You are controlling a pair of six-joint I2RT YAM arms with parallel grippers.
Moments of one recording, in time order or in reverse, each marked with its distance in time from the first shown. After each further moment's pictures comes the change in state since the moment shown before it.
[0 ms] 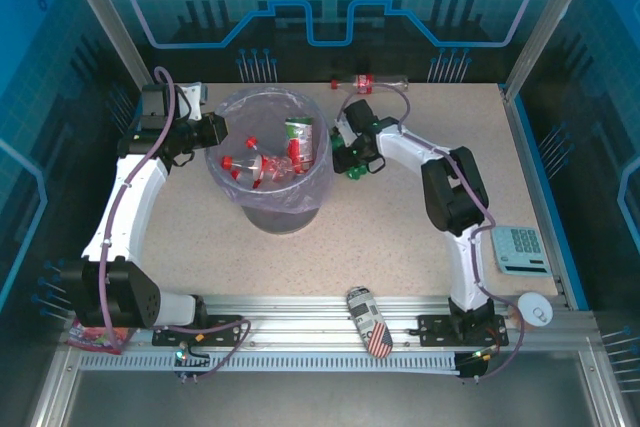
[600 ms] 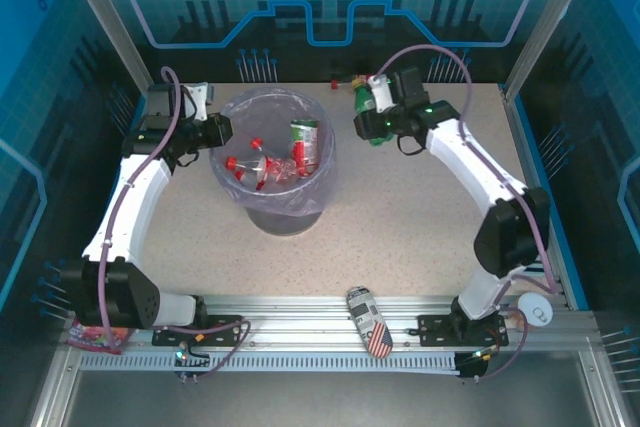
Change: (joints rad) left arm -0.042 0.000 0.000 0.003 -0.006 0.001; right arm -0.082 -0.463 -0.071 -0.036 -0.001 0.000
